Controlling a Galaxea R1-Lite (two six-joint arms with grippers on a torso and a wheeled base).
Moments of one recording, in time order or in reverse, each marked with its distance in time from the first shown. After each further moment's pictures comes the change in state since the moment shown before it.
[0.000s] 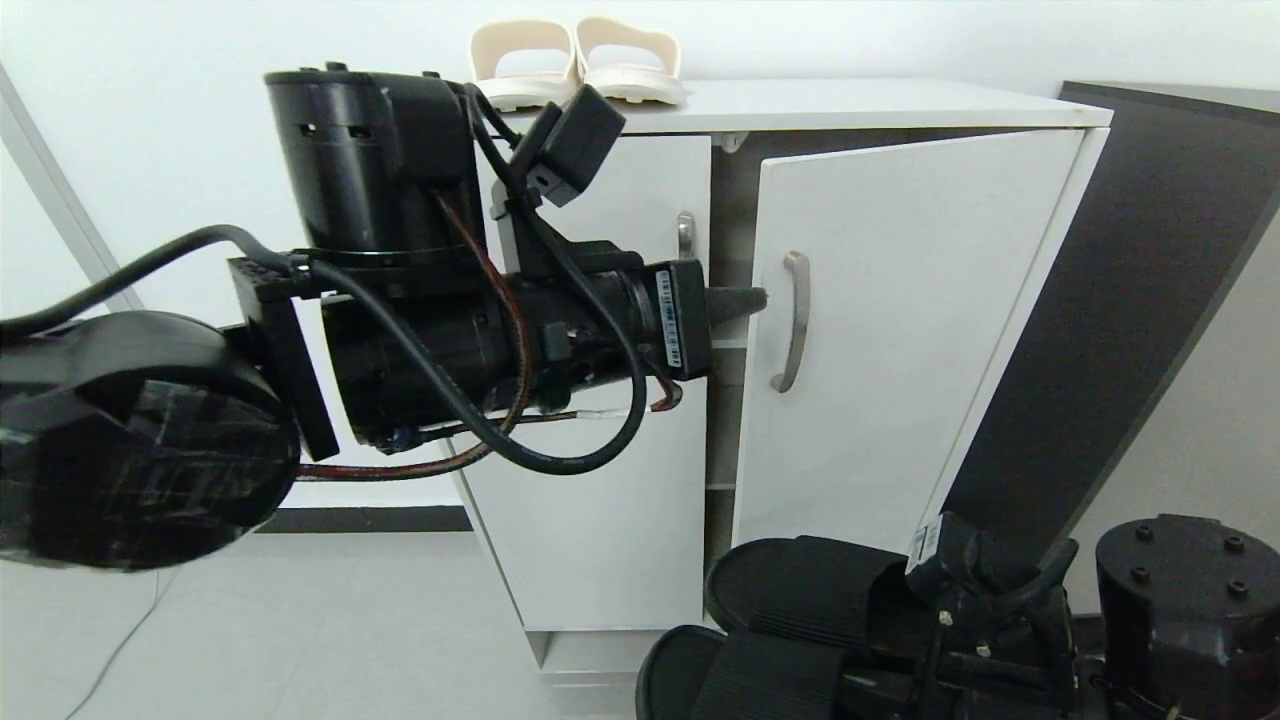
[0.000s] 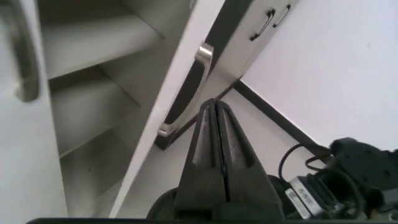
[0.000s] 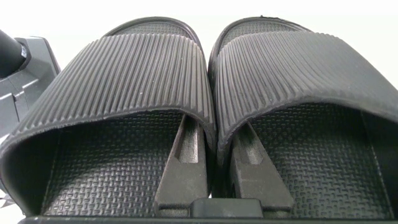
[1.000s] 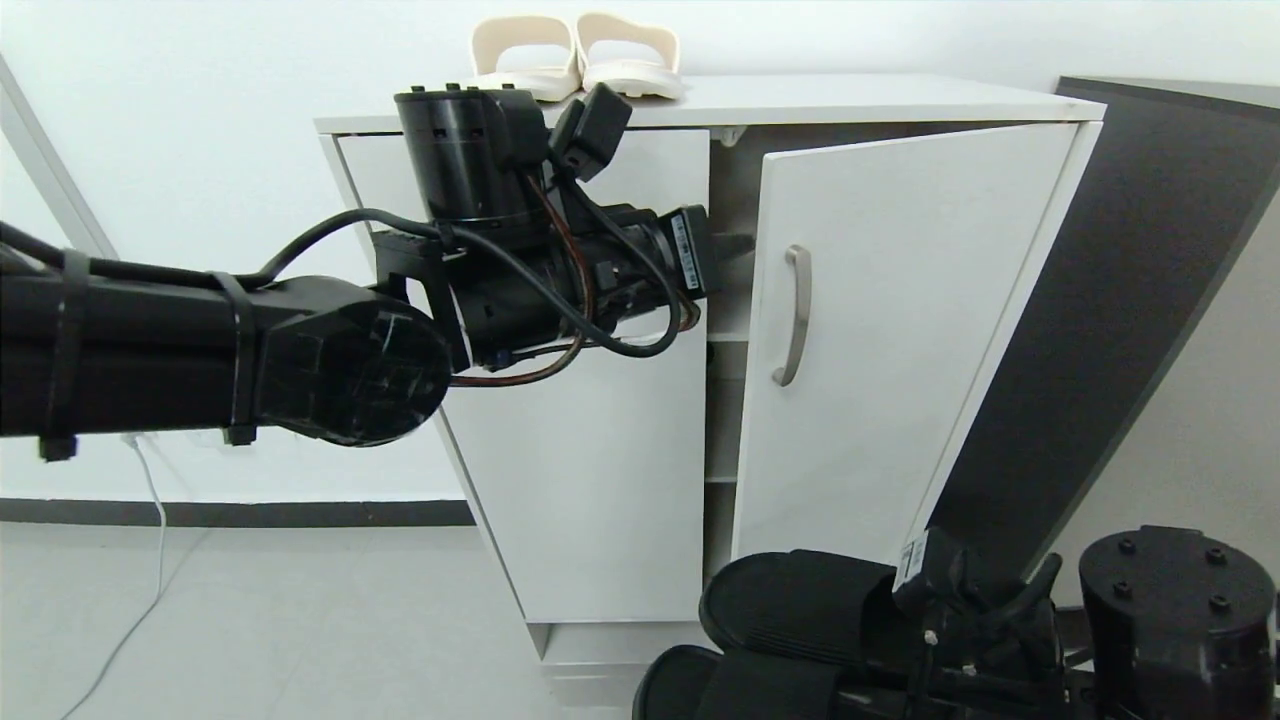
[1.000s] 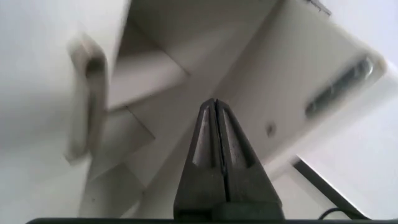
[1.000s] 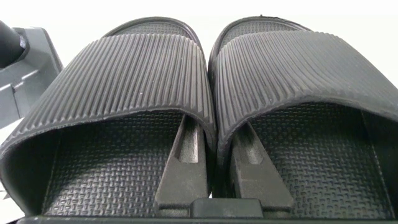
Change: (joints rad) left arm 0.083 0.205 -0.219 -0.074 -0.029 -0.056; right arm 0.033 0.009 -0.001 0.025 -0.010 0.001
